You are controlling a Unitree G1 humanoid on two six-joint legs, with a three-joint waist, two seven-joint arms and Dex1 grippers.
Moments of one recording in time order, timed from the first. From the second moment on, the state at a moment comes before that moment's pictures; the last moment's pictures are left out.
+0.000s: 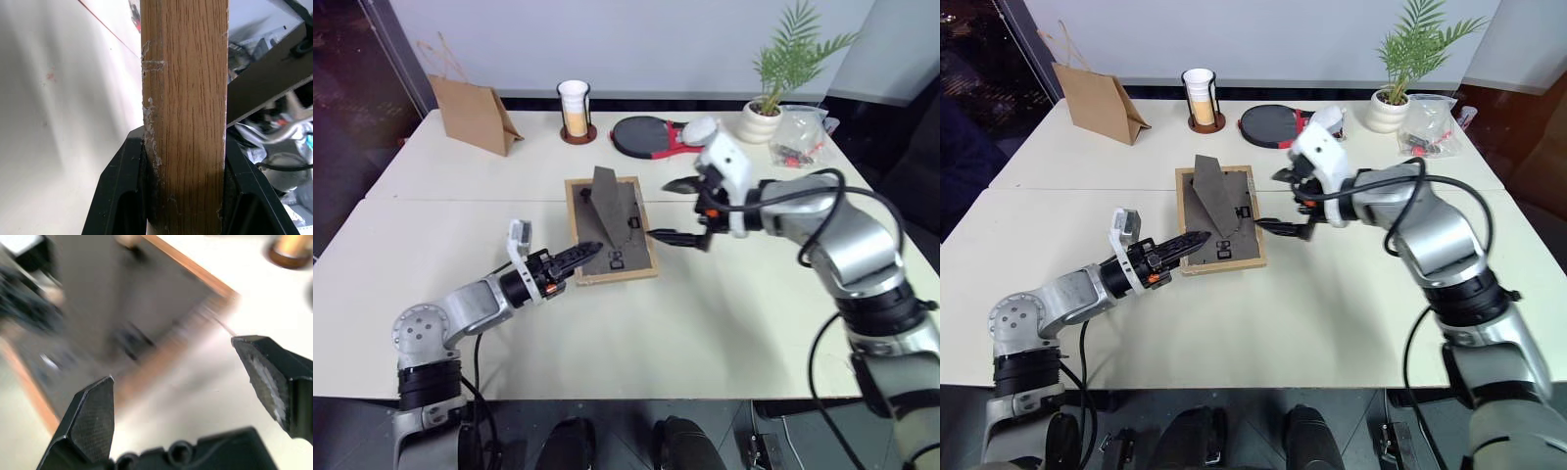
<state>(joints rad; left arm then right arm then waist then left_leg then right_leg) -0.38 0.34 0.36 -0.01 -1.67 1.24 0.01 -0.81 -0.82 0.22 -0.21 0.24 0.61 0.94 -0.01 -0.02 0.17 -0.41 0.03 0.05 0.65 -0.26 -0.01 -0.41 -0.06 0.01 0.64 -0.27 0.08</state>
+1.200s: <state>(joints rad) -0.26 0.42 0.22 -0.14 -1.97 1.08 0.10 -1.11 -0.62 0.58 0.76 -1.06 -0.99 -0.33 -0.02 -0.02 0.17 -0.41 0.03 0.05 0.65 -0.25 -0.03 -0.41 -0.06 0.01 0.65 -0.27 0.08</state>
